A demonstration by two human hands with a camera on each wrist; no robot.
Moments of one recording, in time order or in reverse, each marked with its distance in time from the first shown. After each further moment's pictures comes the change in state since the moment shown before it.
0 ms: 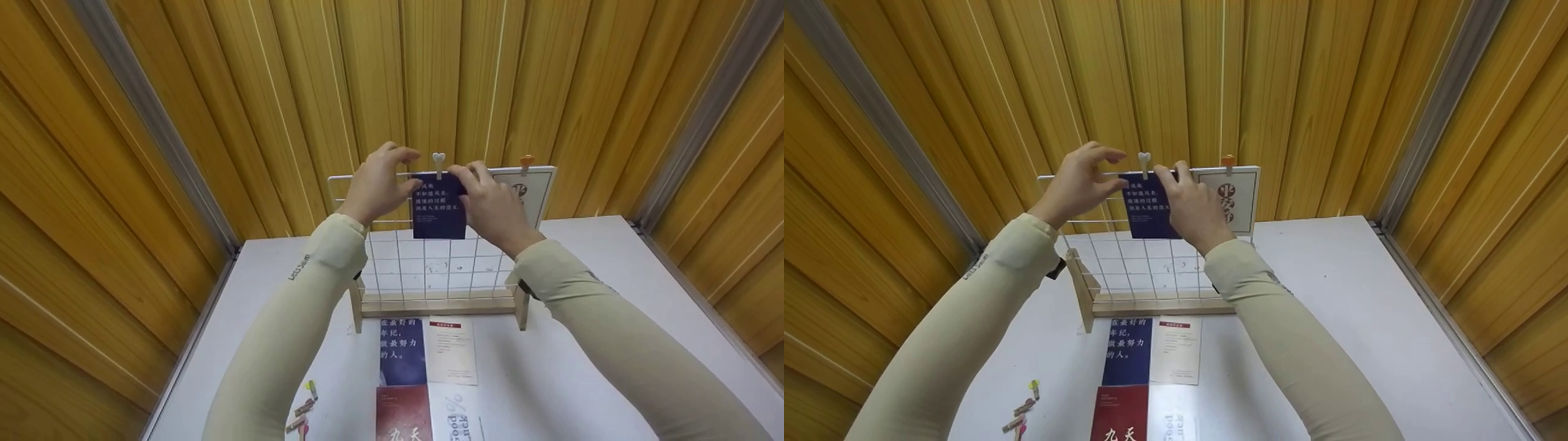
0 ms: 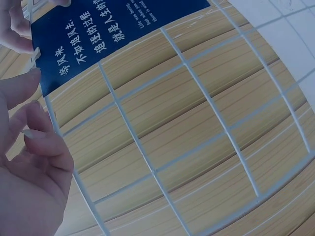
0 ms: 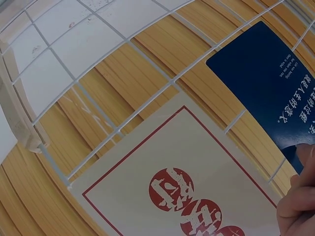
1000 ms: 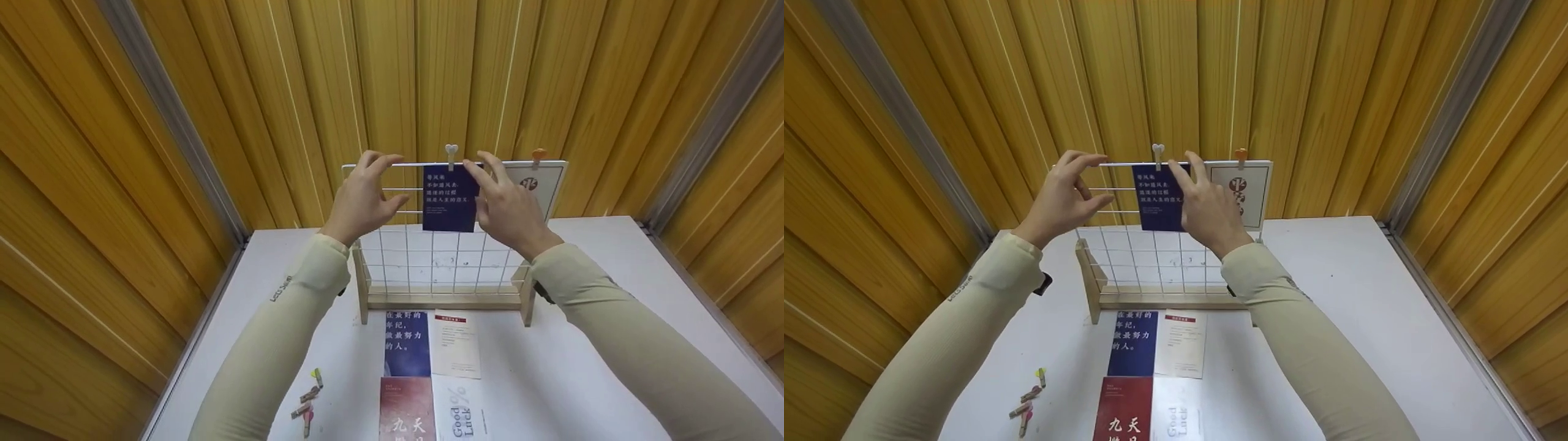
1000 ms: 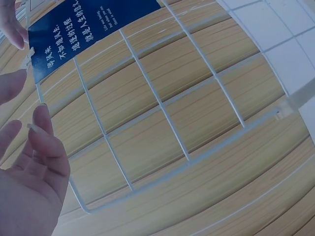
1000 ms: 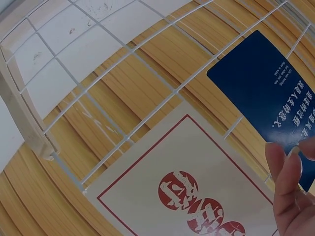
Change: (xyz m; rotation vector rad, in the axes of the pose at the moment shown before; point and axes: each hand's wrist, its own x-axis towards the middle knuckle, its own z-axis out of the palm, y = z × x) left_hand -0.034 -0.023 0.002 -0.018 0.101 0.064; right_hand -0.010 0.017 -0.007 0.012 0.025 -0.018
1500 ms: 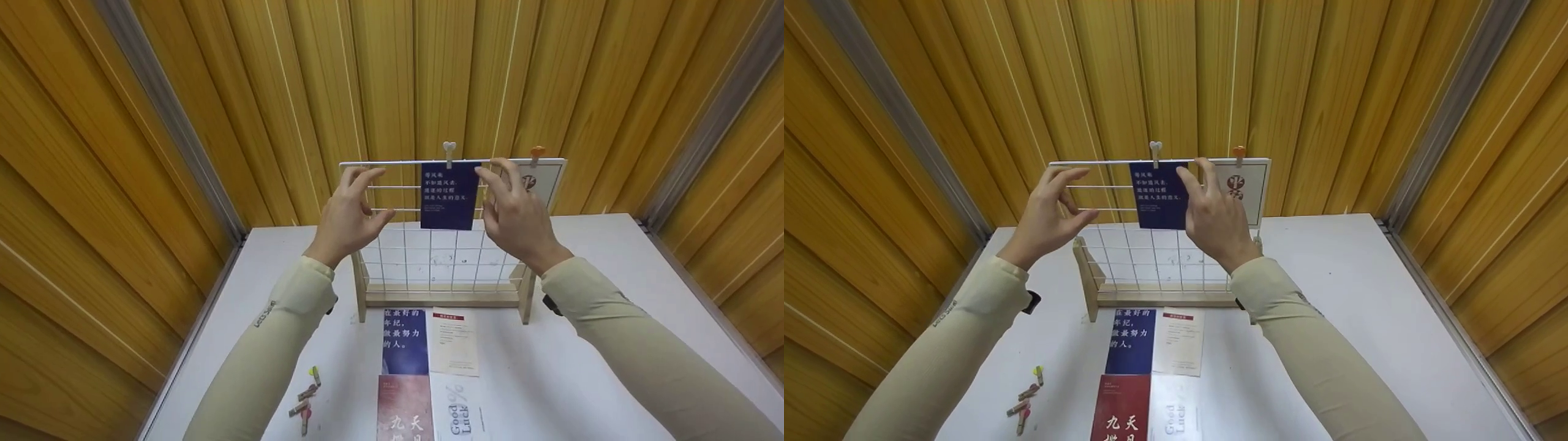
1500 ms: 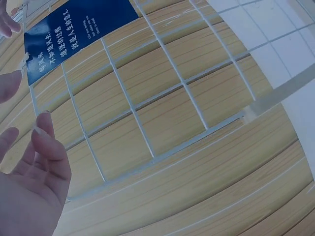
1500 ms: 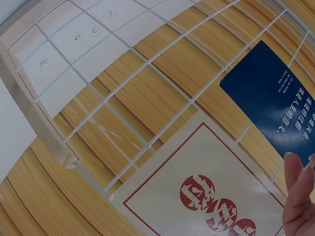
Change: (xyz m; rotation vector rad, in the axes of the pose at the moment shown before) left_hand -0.036 -0.016 -0.003 -0.034 0.063 -0.022; right_hand -0.019 -0.001 0.001 0.025 0.155 -0.065
